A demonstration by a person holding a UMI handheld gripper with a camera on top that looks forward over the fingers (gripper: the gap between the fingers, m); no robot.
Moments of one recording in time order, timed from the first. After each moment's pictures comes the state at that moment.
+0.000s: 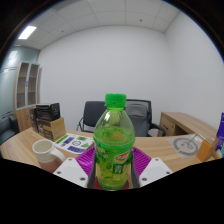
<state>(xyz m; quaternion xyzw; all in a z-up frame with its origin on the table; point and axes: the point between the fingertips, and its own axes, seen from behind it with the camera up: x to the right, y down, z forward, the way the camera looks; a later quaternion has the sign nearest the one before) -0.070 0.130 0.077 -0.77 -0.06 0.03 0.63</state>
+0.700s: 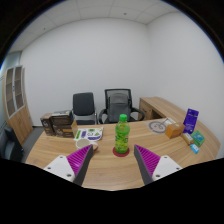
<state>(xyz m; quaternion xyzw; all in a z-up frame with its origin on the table) -0.118 -0.090 0.196 -0.84 0.06 -0.02 0.55</state>
